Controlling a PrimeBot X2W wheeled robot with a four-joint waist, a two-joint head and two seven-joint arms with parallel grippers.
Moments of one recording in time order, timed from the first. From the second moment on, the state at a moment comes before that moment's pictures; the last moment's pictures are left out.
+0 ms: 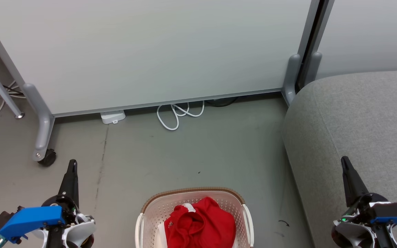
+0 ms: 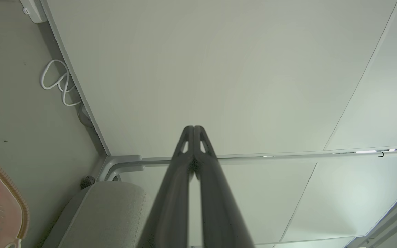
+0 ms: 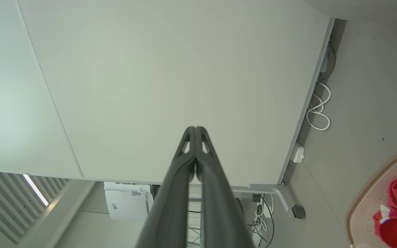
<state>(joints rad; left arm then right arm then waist) -0.10 0.05 0.11 0.25 -1.61 -0.13 0.11 -0.10 -0.05 -0.11 0.24 1.61 0.13 0.11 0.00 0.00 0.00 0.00</state>
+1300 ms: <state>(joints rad) -0.04 0.04 0.06 0.27 -1.36 -0.11 0.02 -0.05 -0.04 -0.07 0.28 1.37 0.13 0.02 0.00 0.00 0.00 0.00</state>
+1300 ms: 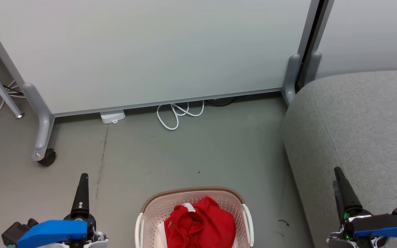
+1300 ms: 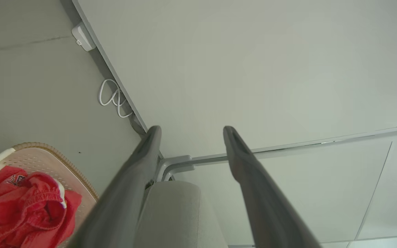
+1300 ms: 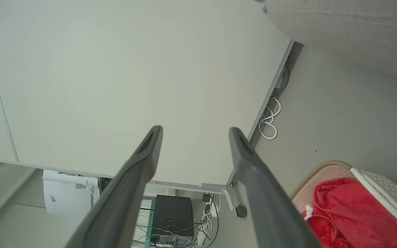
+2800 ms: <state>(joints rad) -0.04 0.05 -0.05 0.27 -0.61 -0.10 -0.13 -0.06 -0.04 -0.01 0.25 0.56 0.13 -0.13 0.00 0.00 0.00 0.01</state>
